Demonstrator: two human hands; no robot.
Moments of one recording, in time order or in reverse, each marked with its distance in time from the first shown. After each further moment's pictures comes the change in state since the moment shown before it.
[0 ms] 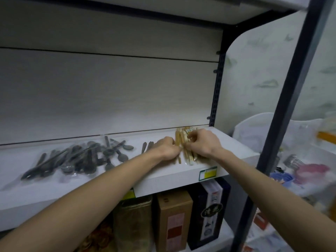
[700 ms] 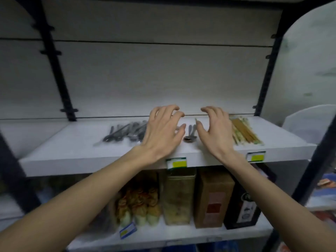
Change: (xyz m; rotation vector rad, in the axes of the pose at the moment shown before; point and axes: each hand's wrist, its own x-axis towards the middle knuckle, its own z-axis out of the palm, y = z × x) left_hand -0.126 -0.106 -0.068 0.391 0.715 0.525; right_hand -0.068 -0.105 0.049 0.135 0.470 -0.394
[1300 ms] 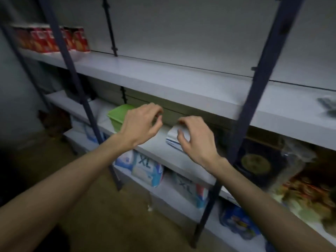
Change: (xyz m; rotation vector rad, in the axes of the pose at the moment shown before) left_hand -0.428 -0.325 -0.333 0.495 -0.121 -0.474; right_hand -0.188 -0.540 0.202 0.642 -0.369 -0.531
